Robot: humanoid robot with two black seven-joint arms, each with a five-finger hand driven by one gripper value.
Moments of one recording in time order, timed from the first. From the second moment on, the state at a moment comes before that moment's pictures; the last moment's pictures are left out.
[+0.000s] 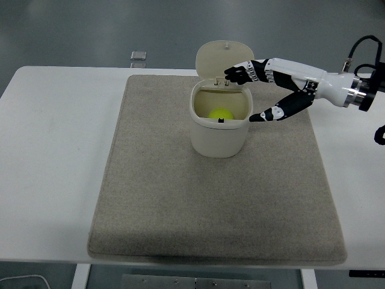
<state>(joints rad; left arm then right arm) 0.05 0.00 -0.28 -0.08 0.18 -0.11 -0.01 0.95 -0.62 0.58 1.19 -1.01 0.52 0.44</state>
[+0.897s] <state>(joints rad) 0.05 0.00 -0.28 -0.08 0.18 -0.11 -0.01 0.84 -0.59 0.59 0.89 -0.28 0.44 0.14</state>
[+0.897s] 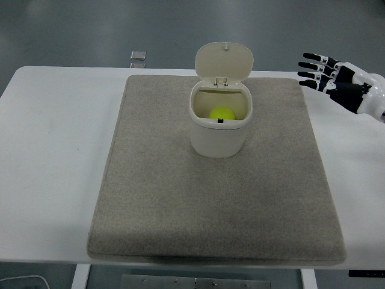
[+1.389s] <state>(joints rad) 0.05 0.00 -0.28 -0.08 0.18 -0.11 -0.01 0.84 -0.46 0.59 0.80 0.06 0.34 0.07</state>
